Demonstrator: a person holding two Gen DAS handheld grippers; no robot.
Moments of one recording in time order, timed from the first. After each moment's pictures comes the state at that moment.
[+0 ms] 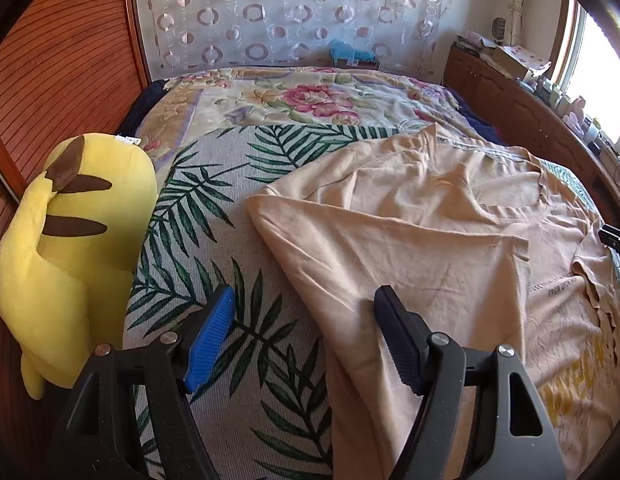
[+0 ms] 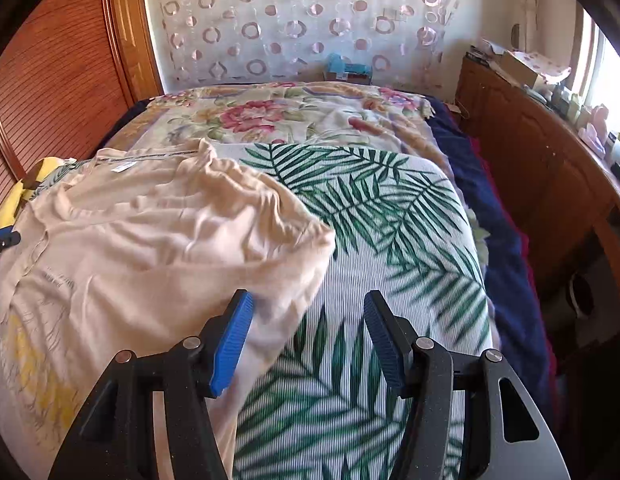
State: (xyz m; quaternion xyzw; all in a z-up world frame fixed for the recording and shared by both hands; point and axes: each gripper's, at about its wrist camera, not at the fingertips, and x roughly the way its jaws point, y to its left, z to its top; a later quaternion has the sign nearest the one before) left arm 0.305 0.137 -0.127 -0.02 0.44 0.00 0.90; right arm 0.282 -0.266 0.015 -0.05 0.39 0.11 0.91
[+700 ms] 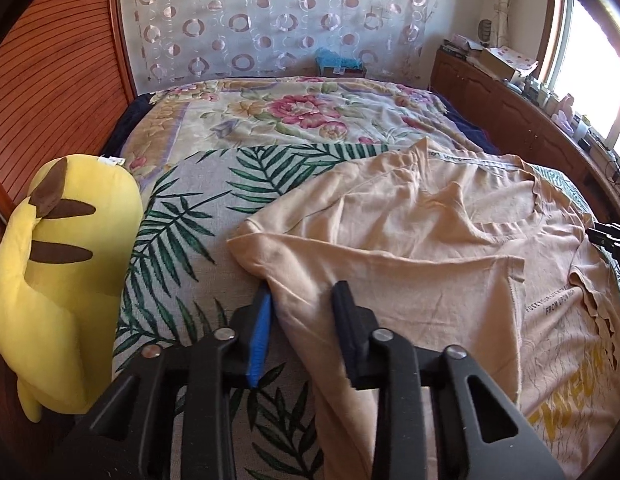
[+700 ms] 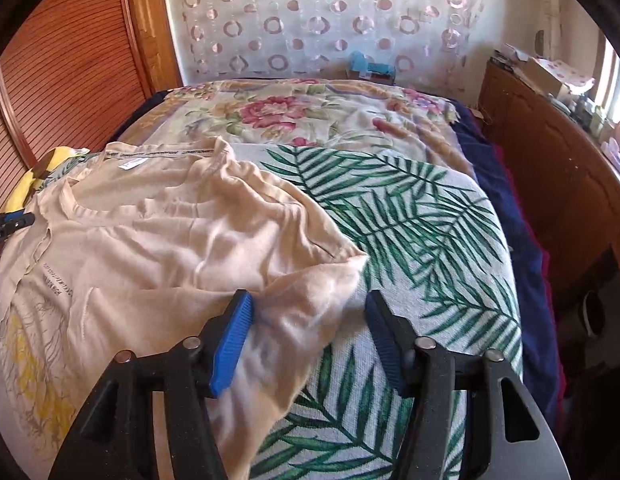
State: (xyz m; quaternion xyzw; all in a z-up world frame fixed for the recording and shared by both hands) left arm 0.323 0.134 -0.123 -0.02 0.44 -0.03 0.90; right arm 0.310 -0.253 0.010 -0.06 0.39 0.17 0.91
